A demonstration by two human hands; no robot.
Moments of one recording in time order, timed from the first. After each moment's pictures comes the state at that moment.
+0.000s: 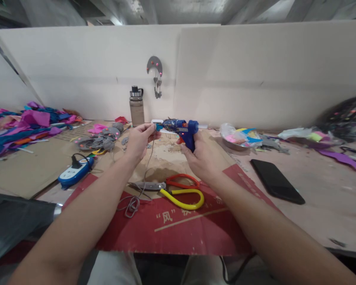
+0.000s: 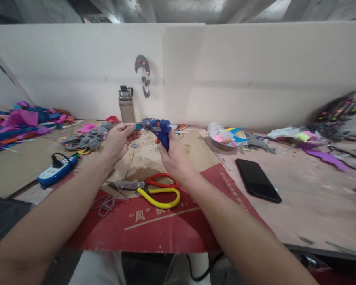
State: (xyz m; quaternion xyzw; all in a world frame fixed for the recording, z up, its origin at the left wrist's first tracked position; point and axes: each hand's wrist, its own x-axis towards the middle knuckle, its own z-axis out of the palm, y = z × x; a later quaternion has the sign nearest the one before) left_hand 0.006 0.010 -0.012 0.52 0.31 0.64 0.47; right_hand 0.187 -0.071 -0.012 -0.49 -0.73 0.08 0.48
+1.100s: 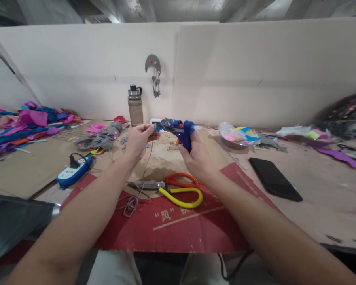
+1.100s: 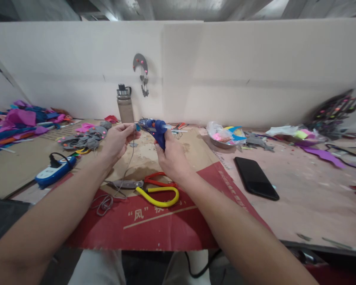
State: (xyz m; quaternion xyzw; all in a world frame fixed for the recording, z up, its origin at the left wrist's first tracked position) left_hand 0.008 0.009 -0.014 0.53 0.30 0.64 0.46; right_hand 0.186 -0.062 -0.025 -0.47 -0.74 0.03 0.49
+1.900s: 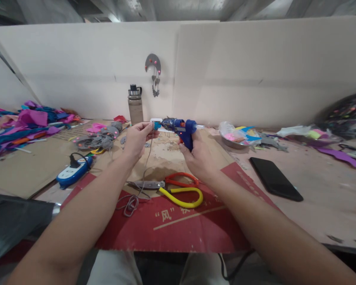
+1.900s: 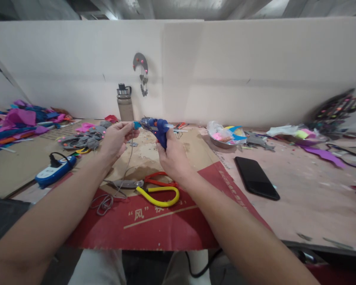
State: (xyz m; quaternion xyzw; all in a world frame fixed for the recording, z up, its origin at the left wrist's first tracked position) left_hand 0.005 0.012 -0.012 0.53 0.30 0.65 0.45; right_hand 0.186 -0.064 -0.022 -0.49 -0.73 0.02 0.48
